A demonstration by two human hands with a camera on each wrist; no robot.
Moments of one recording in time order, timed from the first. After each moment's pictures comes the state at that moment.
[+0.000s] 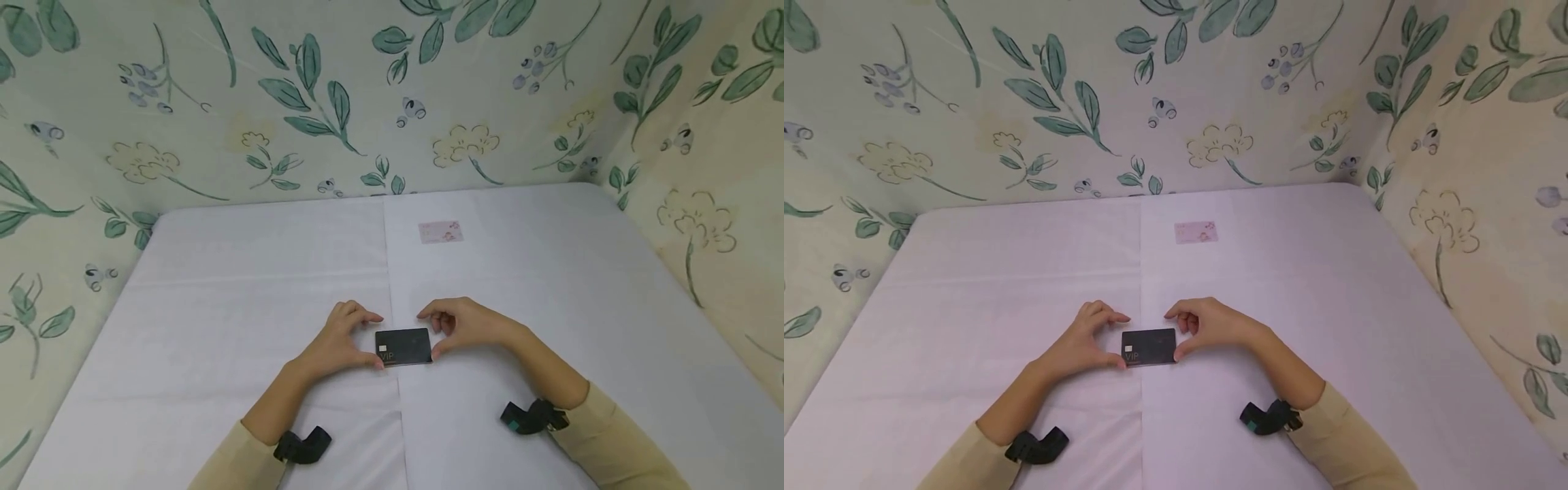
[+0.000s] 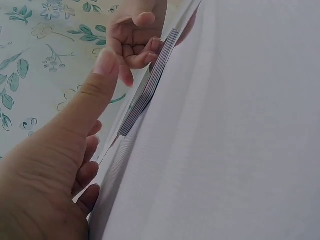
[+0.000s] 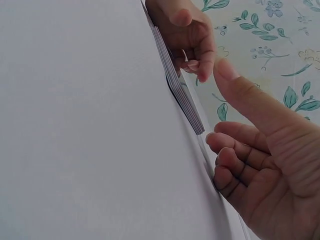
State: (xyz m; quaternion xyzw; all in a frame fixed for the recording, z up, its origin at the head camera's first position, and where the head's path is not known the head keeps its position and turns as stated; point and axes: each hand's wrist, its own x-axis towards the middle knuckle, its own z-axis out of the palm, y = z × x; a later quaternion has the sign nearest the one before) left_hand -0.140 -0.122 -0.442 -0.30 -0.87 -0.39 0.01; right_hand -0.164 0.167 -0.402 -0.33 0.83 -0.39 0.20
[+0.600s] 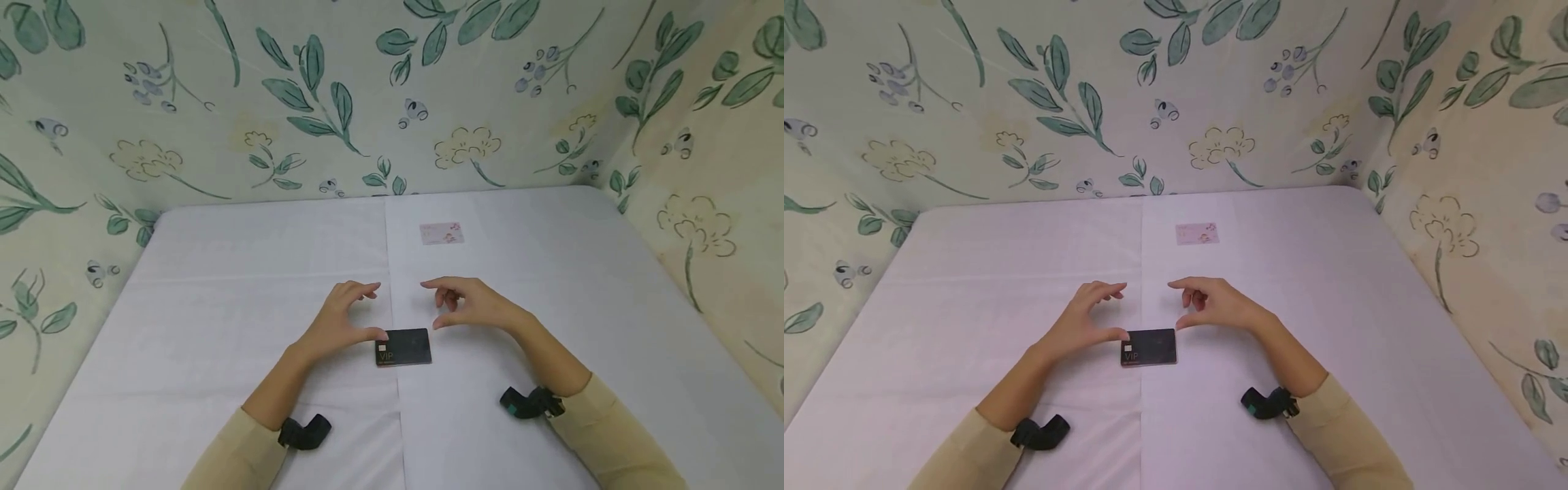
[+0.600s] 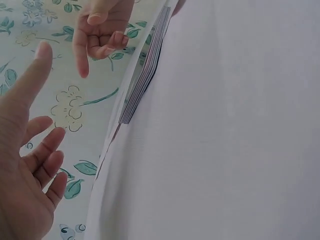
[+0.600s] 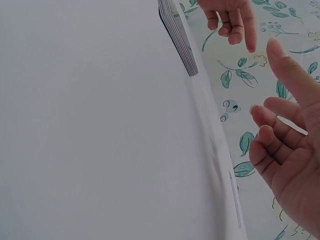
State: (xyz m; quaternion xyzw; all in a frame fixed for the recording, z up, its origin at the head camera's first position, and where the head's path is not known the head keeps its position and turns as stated) left_hand -0.158 -0.116 -0.413 -0.30 -0.86 -0.42 0.04; right_hand -0.183 0.177 -0.390 -0.32 0.84 -0.42 0.13
